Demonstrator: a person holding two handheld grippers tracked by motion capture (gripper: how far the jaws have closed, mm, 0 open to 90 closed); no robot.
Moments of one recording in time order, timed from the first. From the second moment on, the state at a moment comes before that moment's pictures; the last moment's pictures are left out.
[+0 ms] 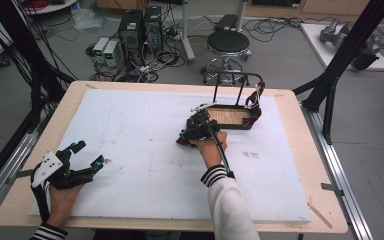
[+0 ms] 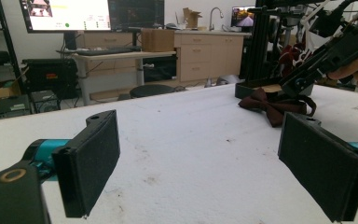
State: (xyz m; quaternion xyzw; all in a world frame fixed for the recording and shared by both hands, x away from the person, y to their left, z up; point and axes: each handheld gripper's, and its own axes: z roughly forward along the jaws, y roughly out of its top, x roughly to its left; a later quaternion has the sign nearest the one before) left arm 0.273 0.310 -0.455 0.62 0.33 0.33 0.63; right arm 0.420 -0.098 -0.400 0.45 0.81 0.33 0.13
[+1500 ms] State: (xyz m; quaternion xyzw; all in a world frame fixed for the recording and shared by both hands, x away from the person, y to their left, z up) left arm 0.273 0.310 -0.455 0.62 0.33 0.33 0.63; right arm 0.428 -0.090 -0.422 0.47 0.83 0.29 0.05
